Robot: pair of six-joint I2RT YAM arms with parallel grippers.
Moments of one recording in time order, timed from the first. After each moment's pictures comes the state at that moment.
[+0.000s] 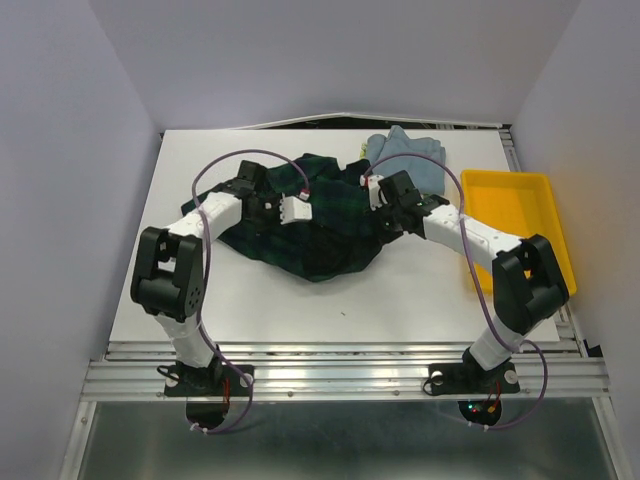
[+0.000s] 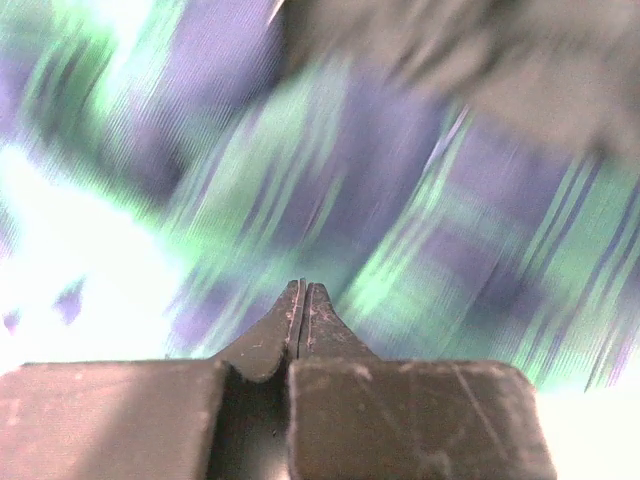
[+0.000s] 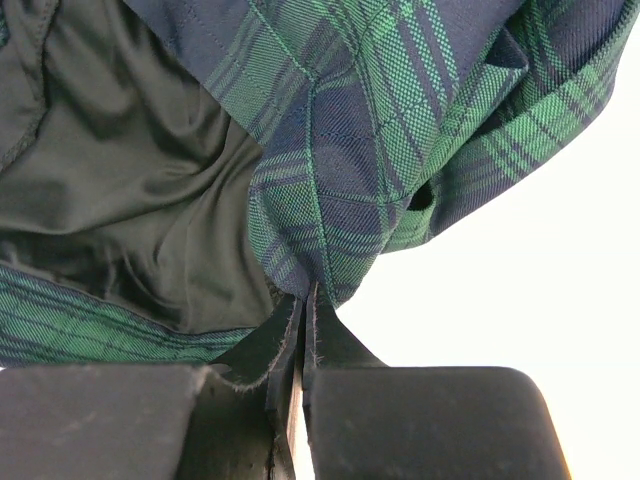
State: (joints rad) left arm -0.32 1.76 1.21 -0.54 0.40 1.17; right arm 0.51 1.67 1.18 -0.46 -0.09 -0.02
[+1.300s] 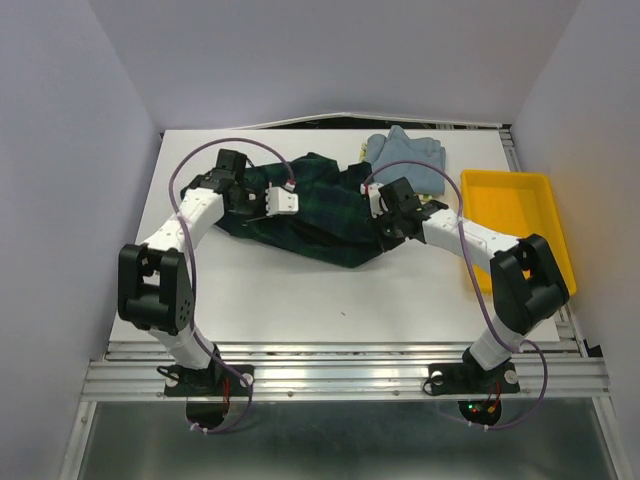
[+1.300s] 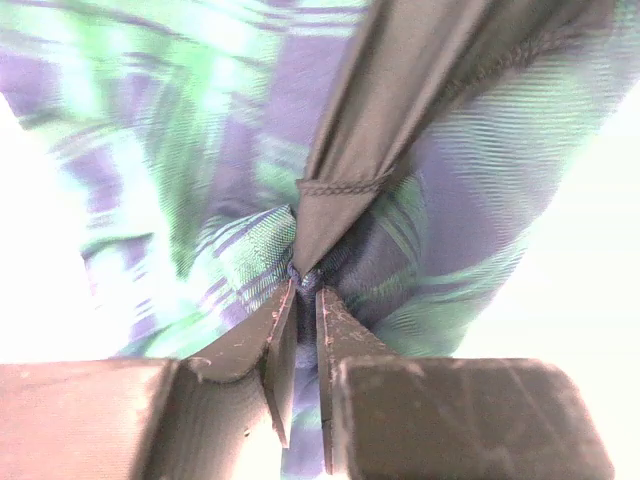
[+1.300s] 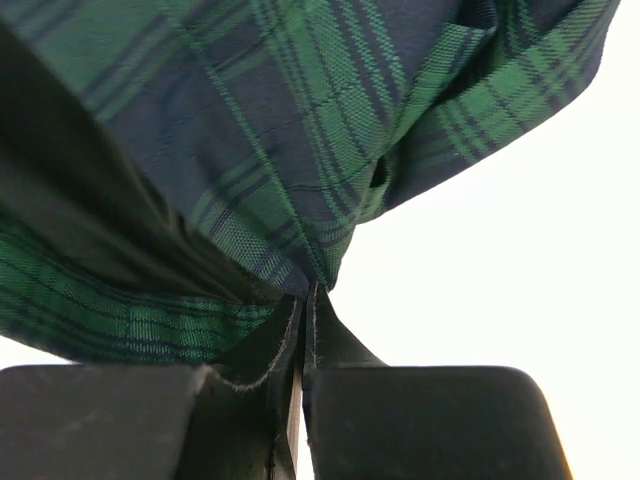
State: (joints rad) left arm -0.22 1.66 1.26 -0.67 0.48 1.30; right arm 0.50 1.66 1.12 -0.46 -0.05 -0.04
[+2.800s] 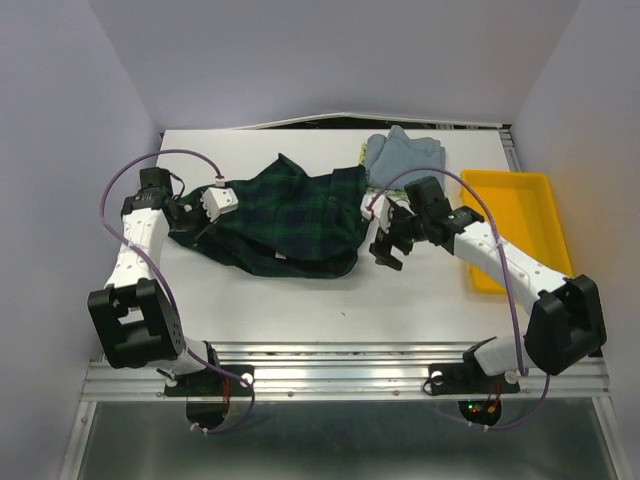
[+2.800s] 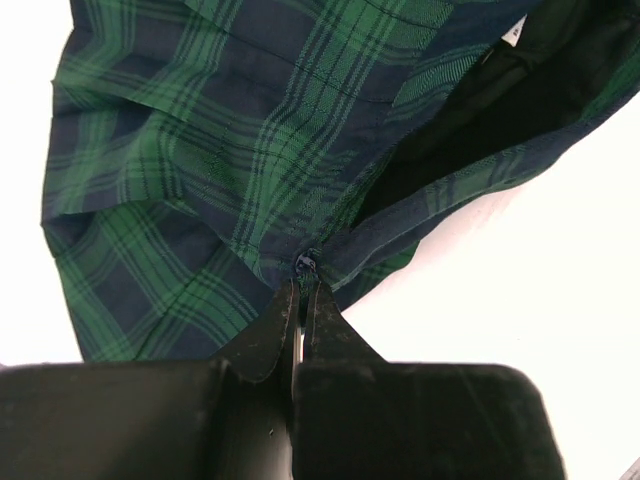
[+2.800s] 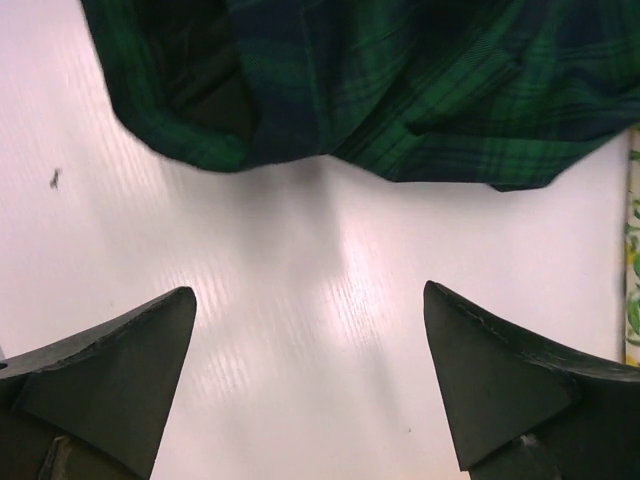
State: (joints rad) left arm 0.20 1.42 1.14 -0.86 0.63 1.22; right arm 0.46 1.40 1.09 -0.55 -0.45 -0.65
